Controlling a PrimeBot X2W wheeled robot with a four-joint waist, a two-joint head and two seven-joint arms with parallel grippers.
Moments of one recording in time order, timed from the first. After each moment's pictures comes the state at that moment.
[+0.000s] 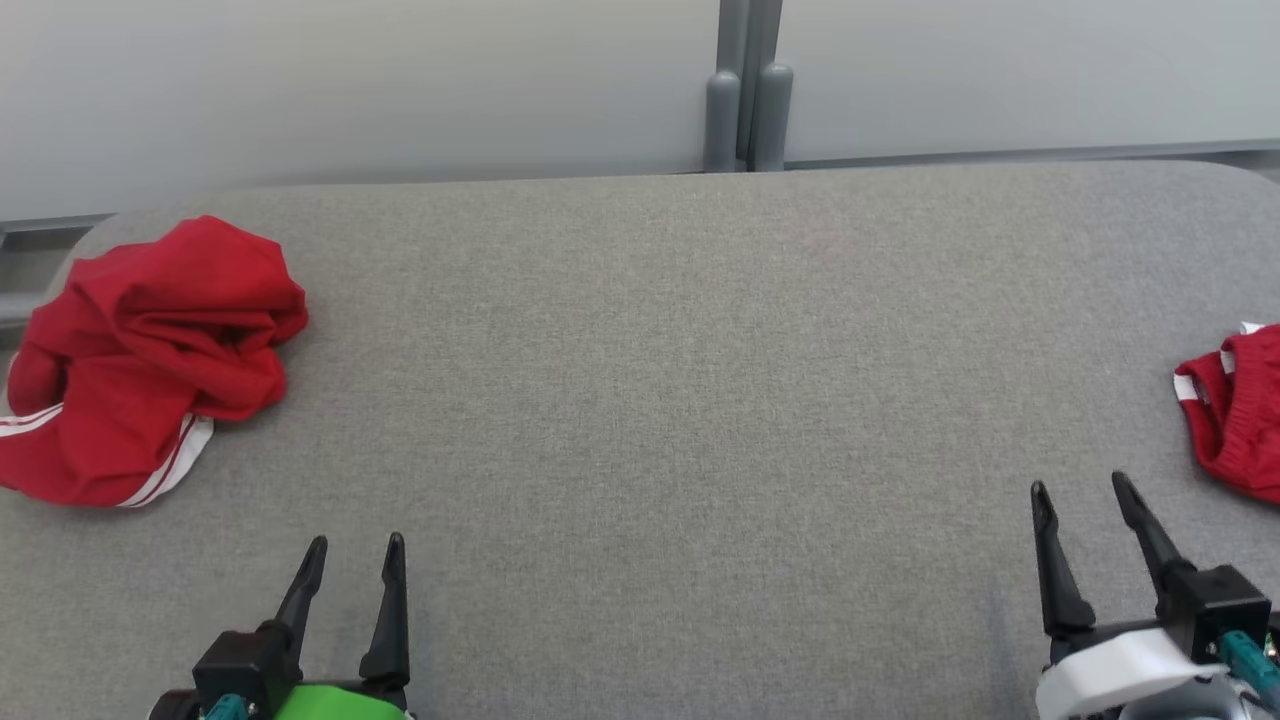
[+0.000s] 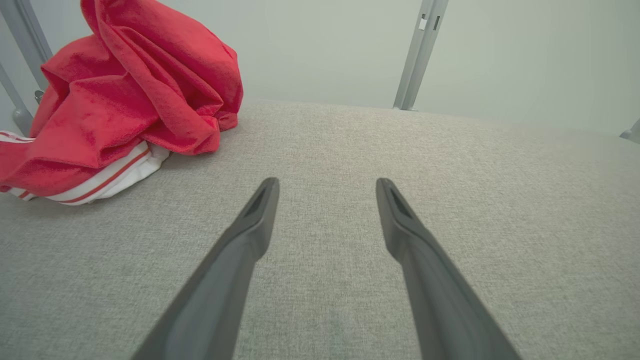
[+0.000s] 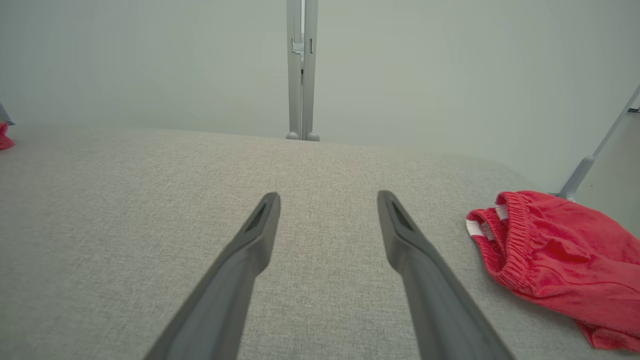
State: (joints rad) left arm 0.04 0.09 -0.08 0.23 -0.24 -0.12 -0.26; right arm 0.06 -0.10 -0.09 0.10 0.03 0.13 -0.26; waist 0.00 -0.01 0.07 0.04
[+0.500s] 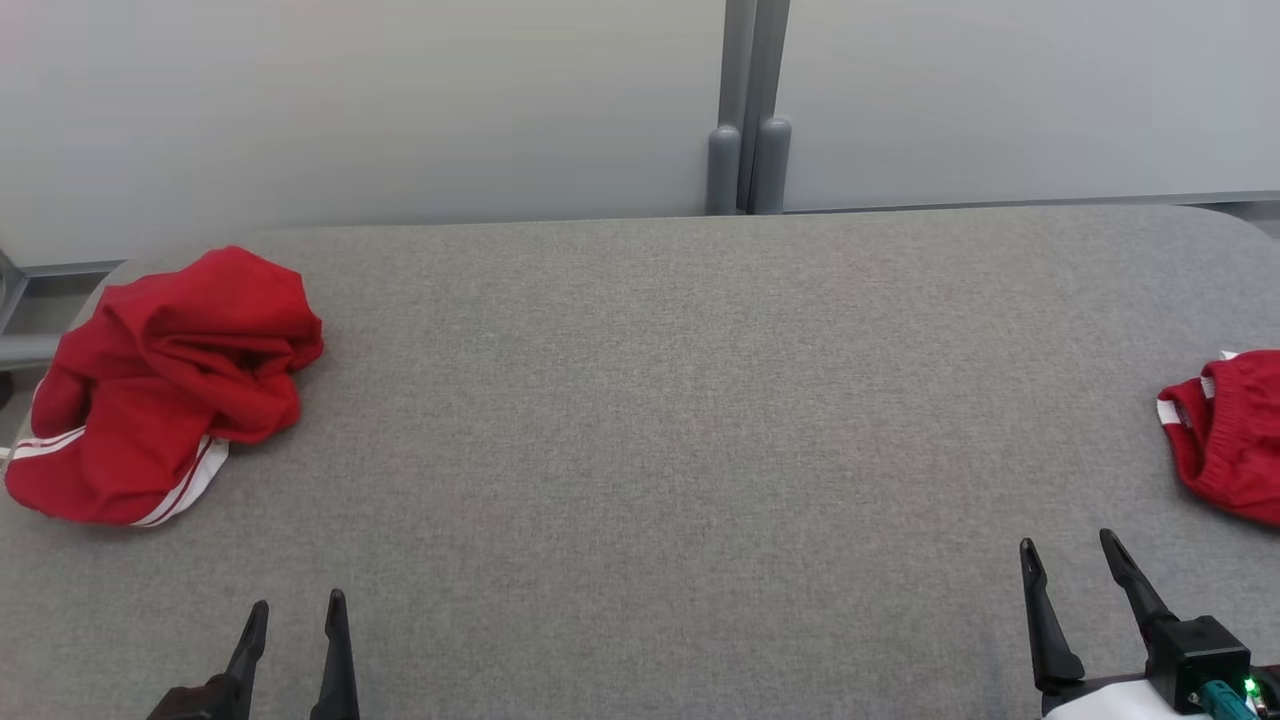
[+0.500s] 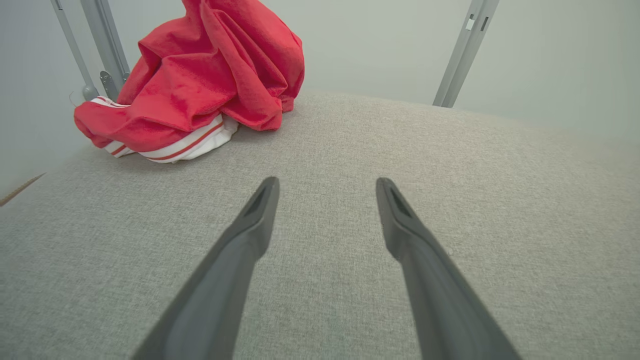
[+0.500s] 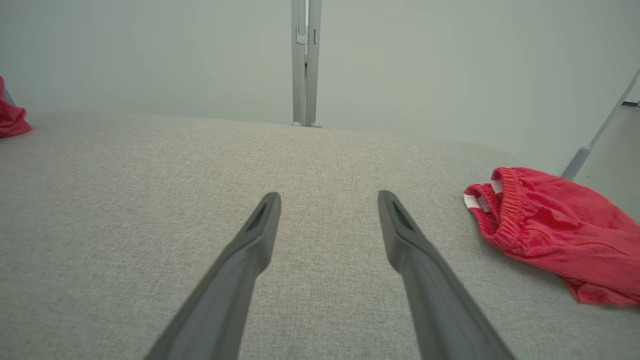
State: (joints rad) left arm 0.10 0.07 0.02 0.28 -0.23 -0.12 -0.26; right arm 0.17 -0.06 -0.10 0.09 0.00 0.13 -0.26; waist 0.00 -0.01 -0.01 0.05
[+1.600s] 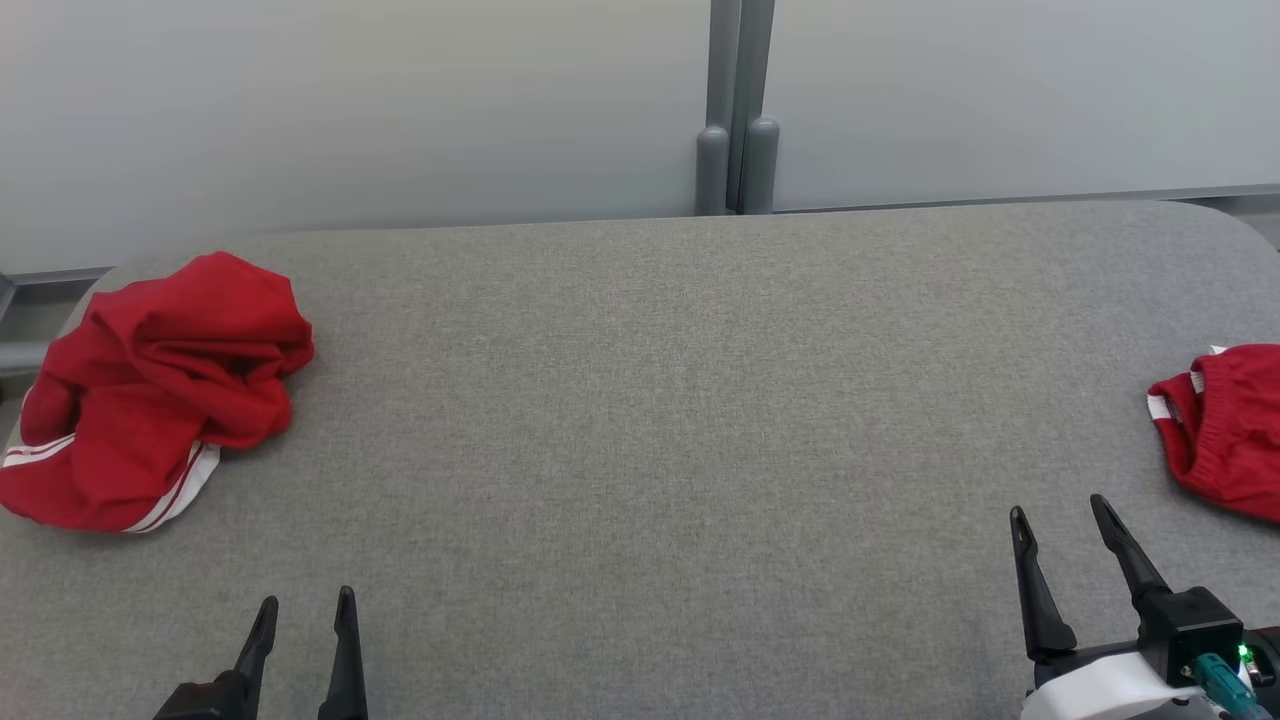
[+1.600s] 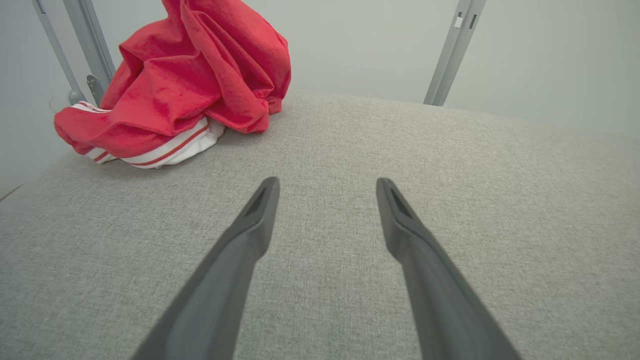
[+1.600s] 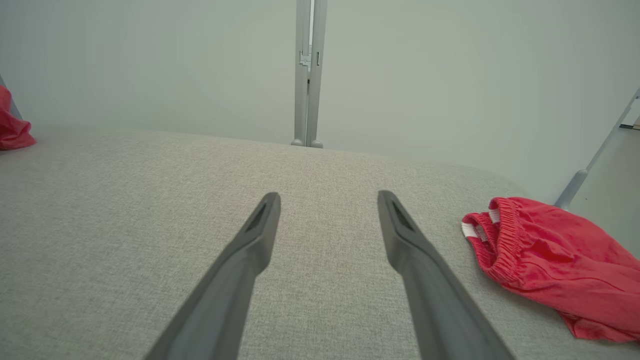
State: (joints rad) left arm 0.11 0.06 0.04 0.28 -0.21 -0.13 -0.26; right arm 0.12 -0.07 -0.08 0.08 -0.02 0.13 -0.26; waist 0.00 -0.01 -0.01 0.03
